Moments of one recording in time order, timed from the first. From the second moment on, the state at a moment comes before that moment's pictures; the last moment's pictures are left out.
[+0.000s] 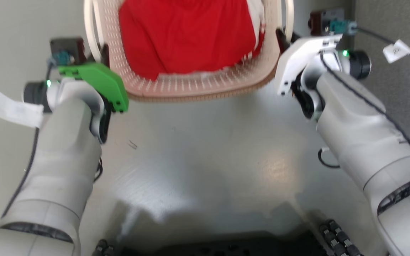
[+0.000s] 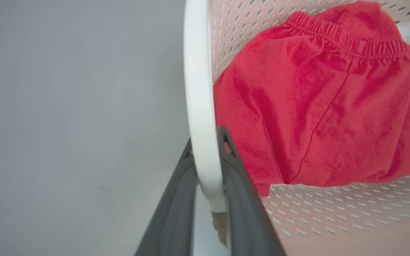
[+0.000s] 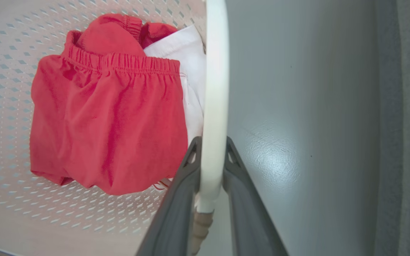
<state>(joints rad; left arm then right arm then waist) -0.97 0.01 -0.41 1.08 -0.47 -0.01 -0.17 -1.01 -0.05 0.69 1.05 0.63 -0.08 -0.10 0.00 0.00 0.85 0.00</state>
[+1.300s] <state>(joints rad) -0.58 -0.02 -0.53 1.22 -0.59 -0.03 -0.13 -0.56 -0.02 0.85 1.08 0.81 -0.06 -0.03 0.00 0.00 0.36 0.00</state>
